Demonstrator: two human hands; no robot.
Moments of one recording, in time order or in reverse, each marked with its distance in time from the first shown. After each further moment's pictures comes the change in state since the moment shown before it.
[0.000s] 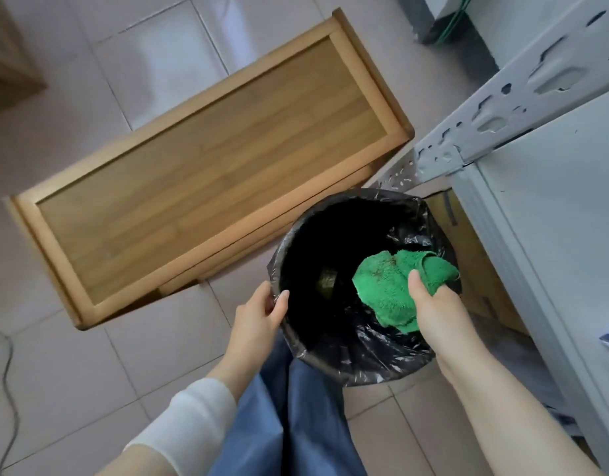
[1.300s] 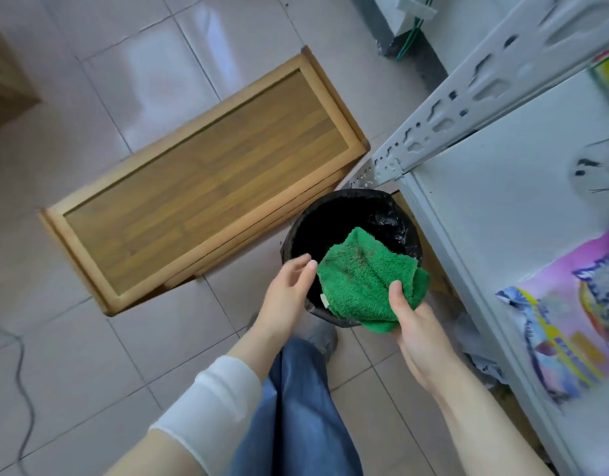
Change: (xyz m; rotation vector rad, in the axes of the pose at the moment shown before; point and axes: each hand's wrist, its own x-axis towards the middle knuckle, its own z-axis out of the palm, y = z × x) left_hand -0.045 0.087 0.013 -0.291 -0.183 -0.022; right_hand -0.074 0.013 -0.036 0.511 -0.314 -0.132
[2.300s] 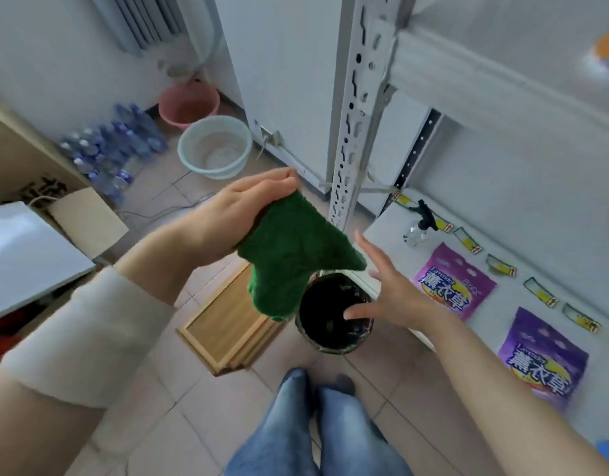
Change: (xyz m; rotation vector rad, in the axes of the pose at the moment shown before) left_hand -0.367 0.408 -0.084 0.344 -0.595 0.604; right_hand -0.306 -0.227 -0.011 -0.413 -0.133 -0.637
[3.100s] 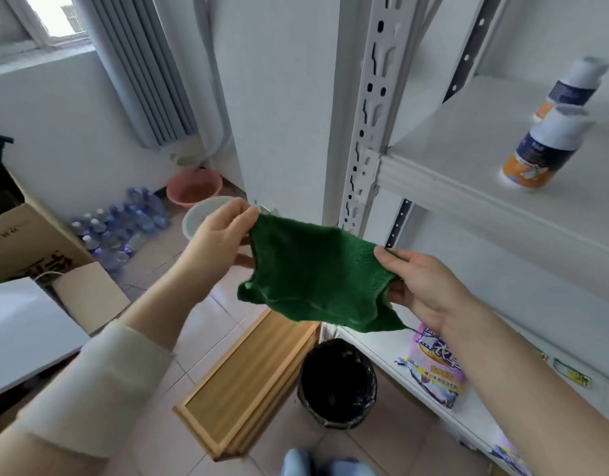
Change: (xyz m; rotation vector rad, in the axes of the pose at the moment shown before) left_hand -0.042 0.048 -0.034 0.112 0.411 0.191; right_hand -0.006 -0.130 -0.024 0.672 0.355 0.047
